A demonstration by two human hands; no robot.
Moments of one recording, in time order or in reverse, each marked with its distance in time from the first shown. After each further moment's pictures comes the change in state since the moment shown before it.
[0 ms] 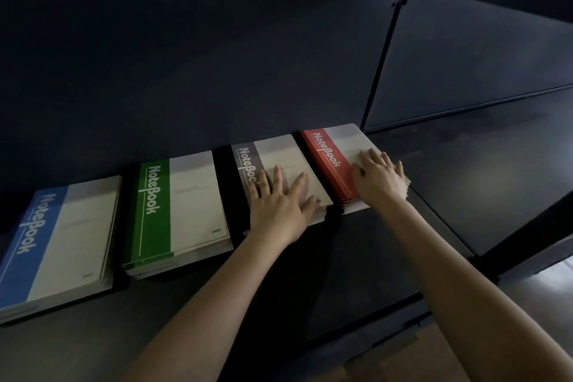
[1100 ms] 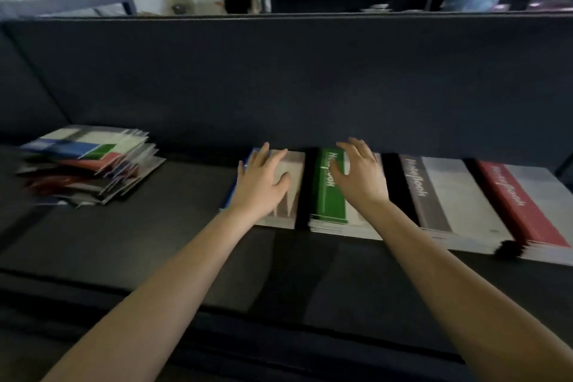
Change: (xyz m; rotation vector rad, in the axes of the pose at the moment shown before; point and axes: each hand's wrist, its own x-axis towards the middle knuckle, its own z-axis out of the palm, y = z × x) left_hand -0.153 -0.243 -0.064 -0.388 0.421 -0.374; right_hand -0.112 -0.292 0.018 0.472 0.044 -0.636
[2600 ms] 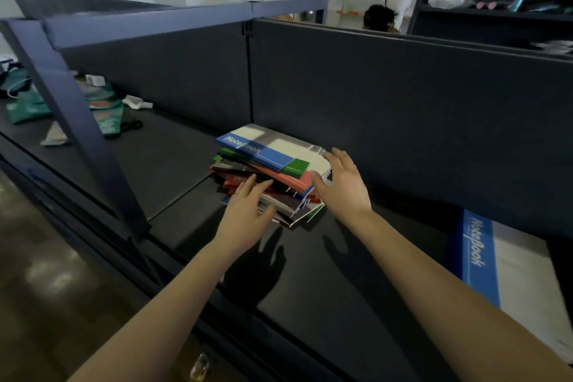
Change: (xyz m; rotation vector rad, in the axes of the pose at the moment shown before) left_hand -0.055 -0.345 -0.182 -0.119 0.209 -0.389; right_hand 0.058 -0.336 0.256 0.061 -0.313 -0.335
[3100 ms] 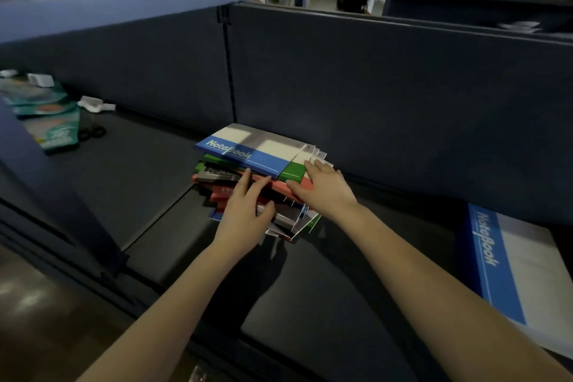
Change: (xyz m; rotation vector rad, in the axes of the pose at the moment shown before) left_hand 0.045 -0.016 0.011 -0.096 -0.022 0.072; right_hand 0.041 -0.004 0.037 -0.215 -0.234 0.090
